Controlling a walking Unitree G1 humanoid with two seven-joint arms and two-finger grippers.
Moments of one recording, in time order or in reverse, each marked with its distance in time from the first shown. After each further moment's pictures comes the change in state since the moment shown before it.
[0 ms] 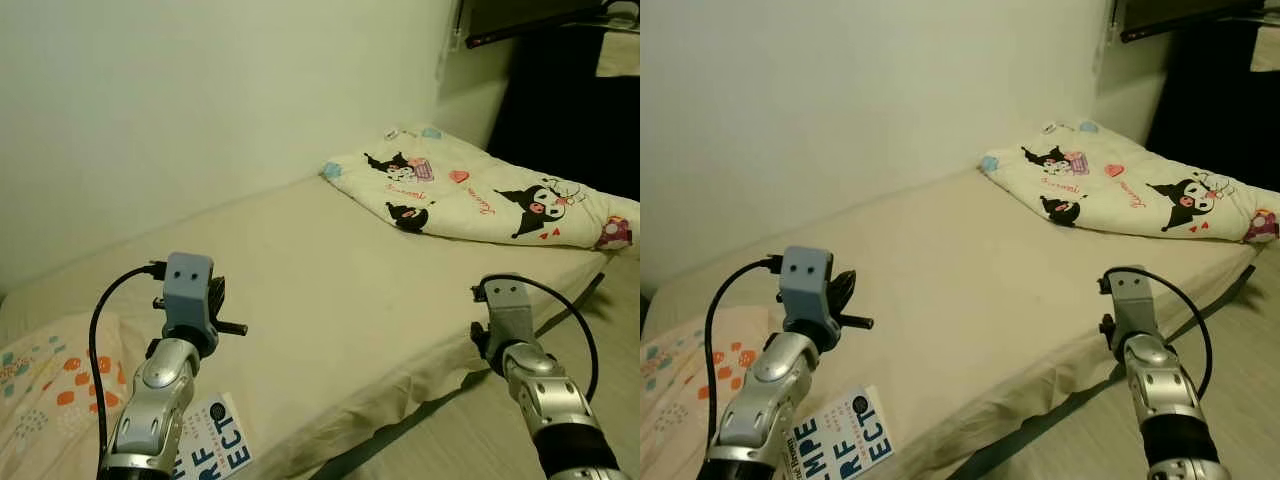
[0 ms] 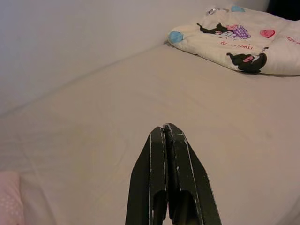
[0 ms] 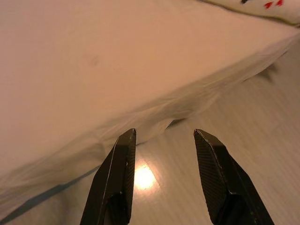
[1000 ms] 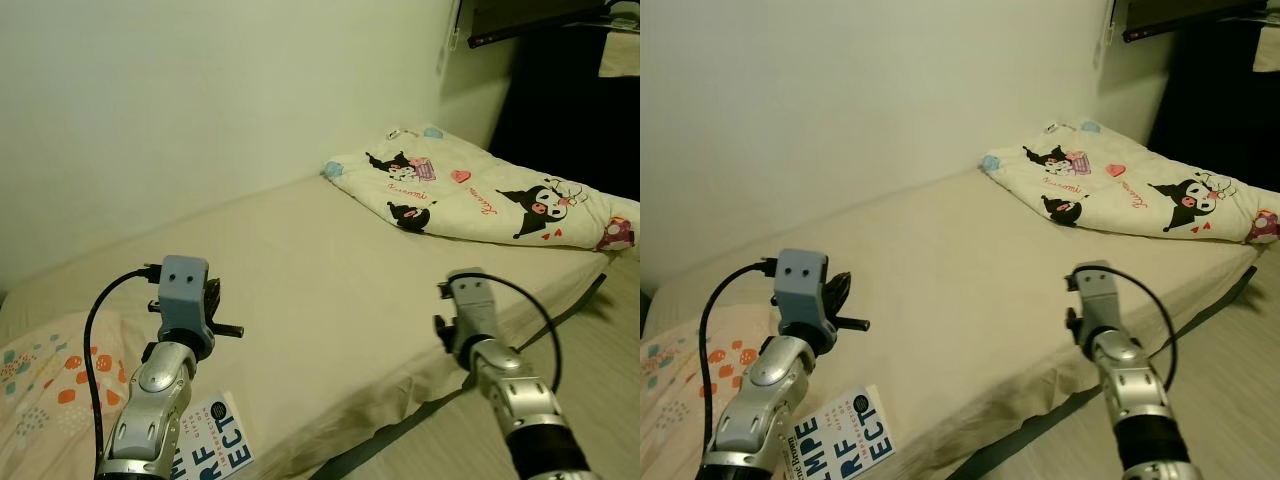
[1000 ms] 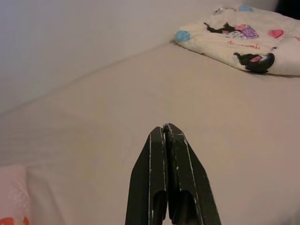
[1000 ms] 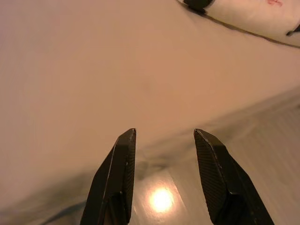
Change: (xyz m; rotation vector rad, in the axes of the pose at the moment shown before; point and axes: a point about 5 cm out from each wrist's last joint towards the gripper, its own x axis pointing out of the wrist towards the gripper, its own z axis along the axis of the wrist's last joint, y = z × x) left arm -0.005 0.006 -0.004 0.008 0.012 0.052; right arm -0.012 0.060 0.019 0.032 -0.152 0.154
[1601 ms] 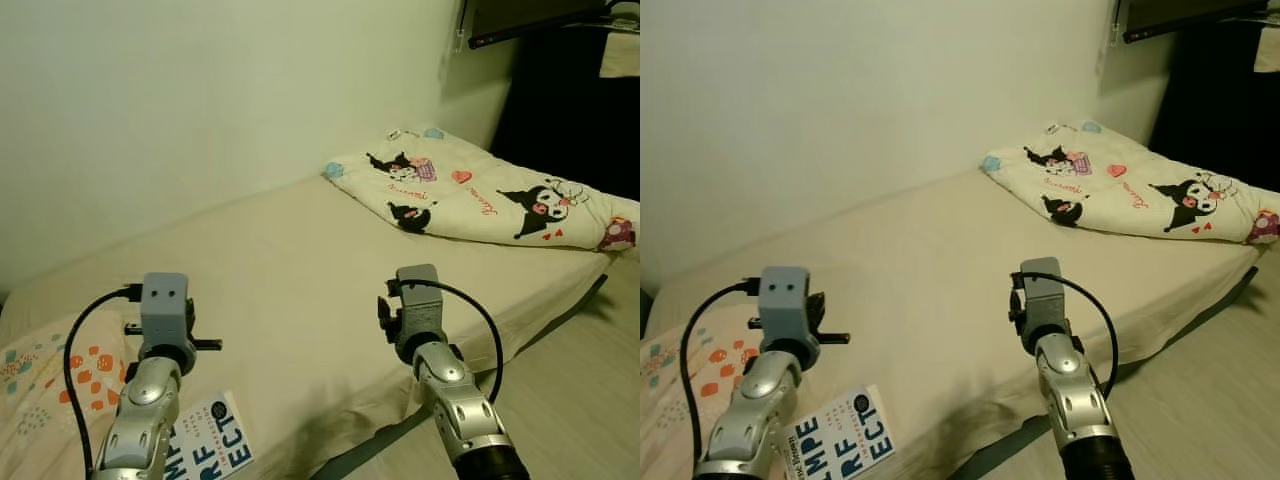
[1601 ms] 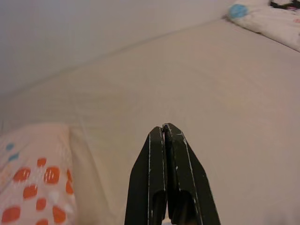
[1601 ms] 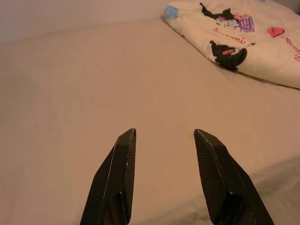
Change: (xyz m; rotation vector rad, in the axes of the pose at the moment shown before) left arm -0.007 0.028 -0.022 -0.025 0.099 0.198; right arm -0.008 0.057 0.018 0.038 -0.209 0.098
